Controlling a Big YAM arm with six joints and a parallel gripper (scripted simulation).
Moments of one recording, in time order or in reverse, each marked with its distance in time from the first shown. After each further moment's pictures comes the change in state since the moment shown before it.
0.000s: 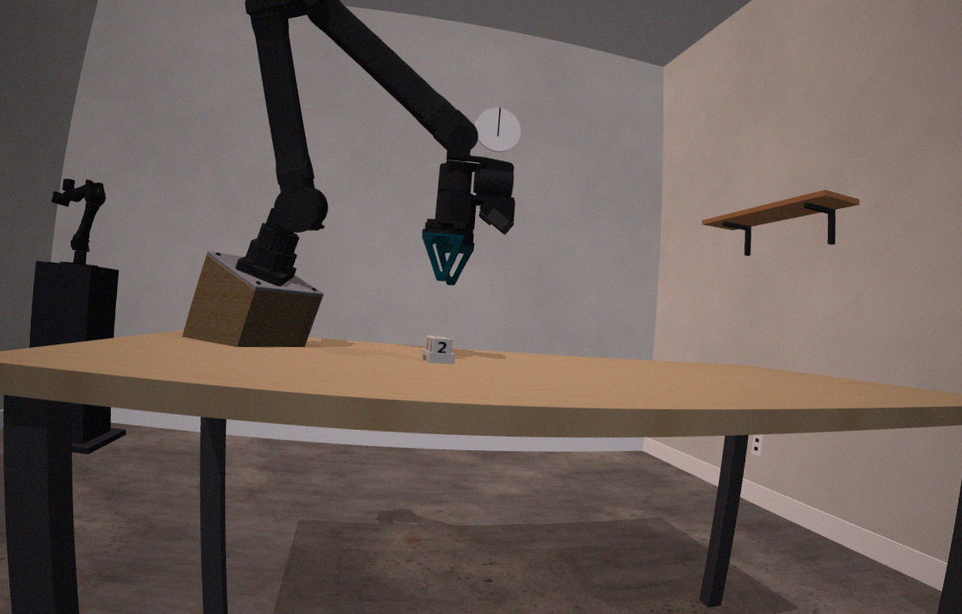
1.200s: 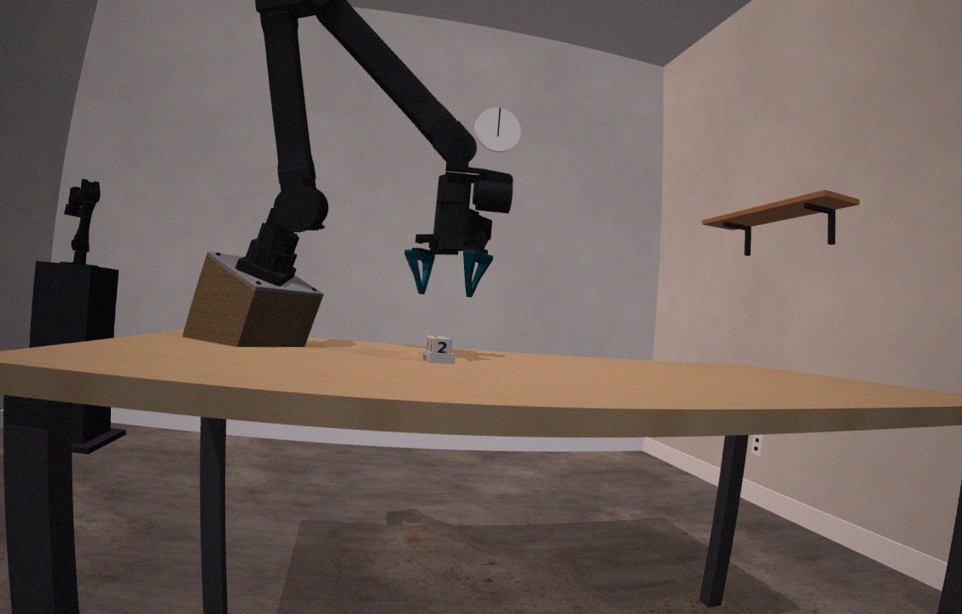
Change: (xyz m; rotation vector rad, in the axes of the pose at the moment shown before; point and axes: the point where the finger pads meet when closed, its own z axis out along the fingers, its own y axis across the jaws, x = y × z) arm 0.000 -0.001 0.021 0.000 0.004 -1.165
